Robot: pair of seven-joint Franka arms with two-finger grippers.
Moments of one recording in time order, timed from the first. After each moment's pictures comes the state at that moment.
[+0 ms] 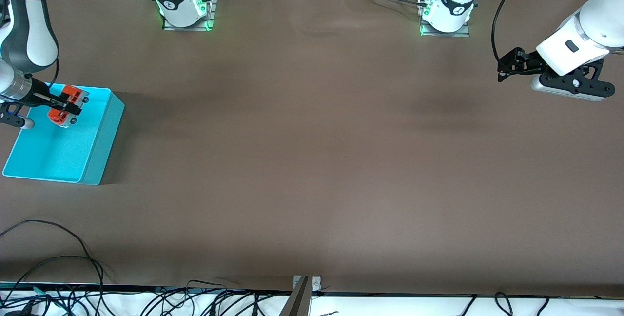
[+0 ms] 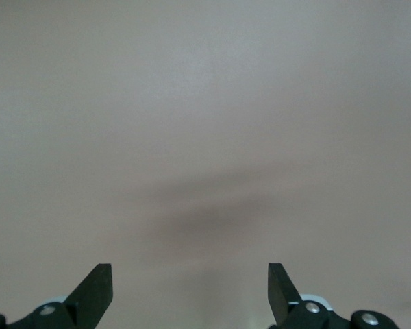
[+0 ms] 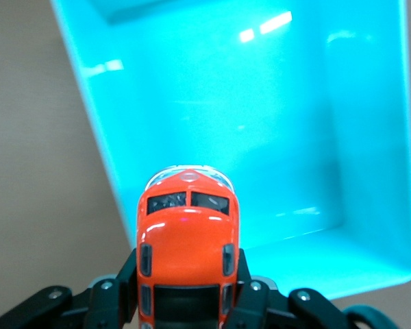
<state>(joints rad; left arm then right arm) 0.00 -0.05 -0.09 -1.72 0.00 1.58 0.10 -0.04 0.15 -0.36 -2.13 -0.03 2.21 -0.06</state>
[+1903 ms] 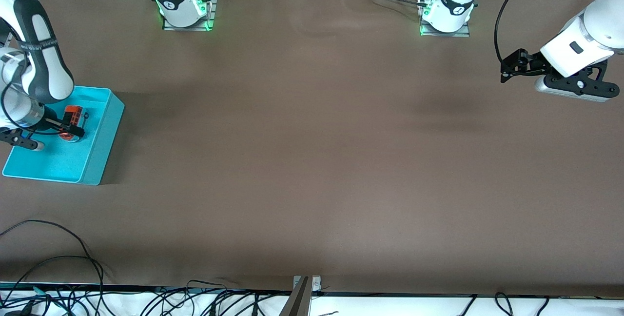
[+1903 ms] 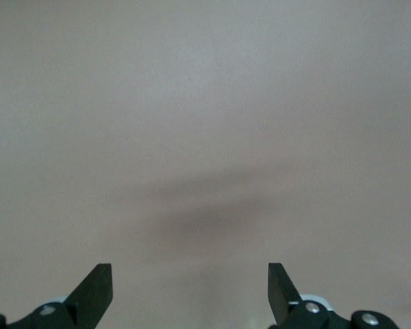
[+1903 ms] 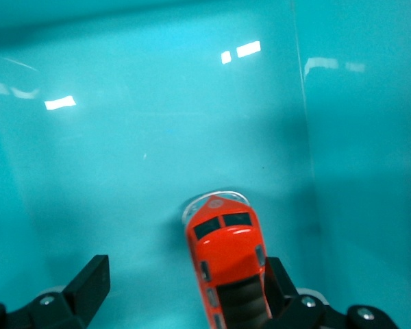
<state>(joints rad) 0.00 -0.05 -0.08 -1.72 0.00 1.58 0.10 -0.28 0.42 -0.17 -2.03 -0.09 2.45 -0.08</state>
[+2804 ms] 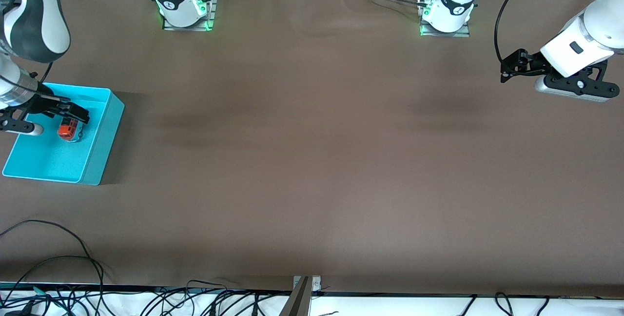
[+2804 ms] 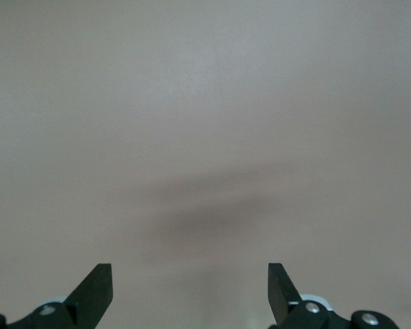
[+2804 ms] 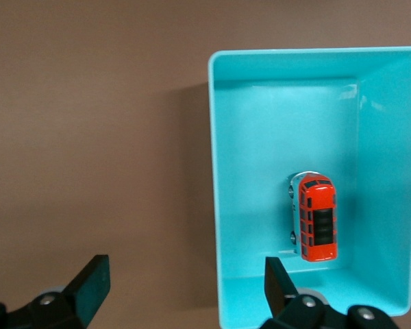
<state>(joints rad) 0.00 -0.05 -0.08 -1.72 0.00 1.58 0.10 -0.05 0.07 -0.14 -2.03 -0.09 2.12 -0.01</state>
